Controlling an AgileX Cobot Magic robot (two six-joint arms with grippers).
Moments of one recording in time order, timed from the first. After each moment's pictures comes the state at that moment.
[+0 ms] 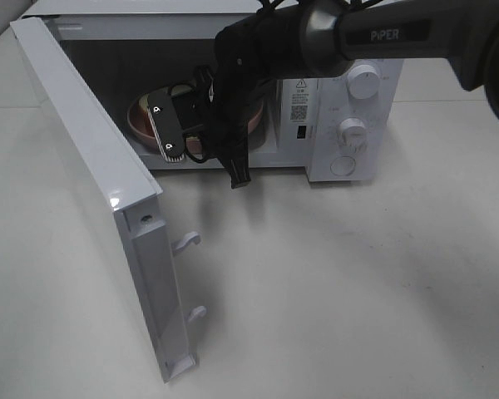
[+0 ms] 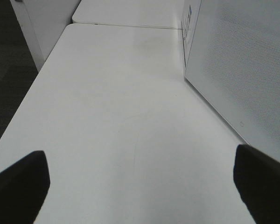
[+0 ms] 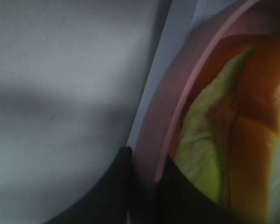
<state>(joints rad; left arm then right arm) 0.06 0.00 -0.50 -0.03 1.04 -0.01 0.64 2.28 -1.77 -0.13 0.53 -1.23</state>
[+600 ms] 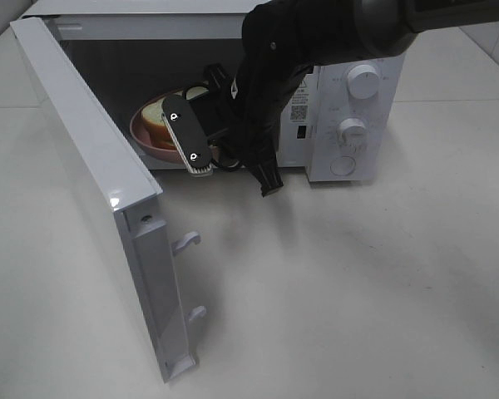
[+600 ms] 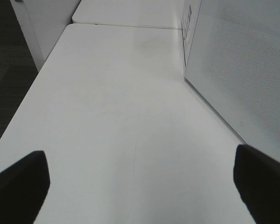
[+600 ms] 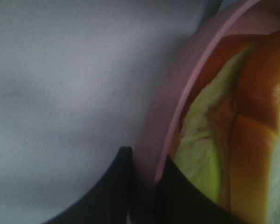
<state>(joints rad) 0.06 0.00 -0.50 -0.03 1.04 -0.01 0.65 2.09 -1.53 -0.12 0.52 -1.32</state>
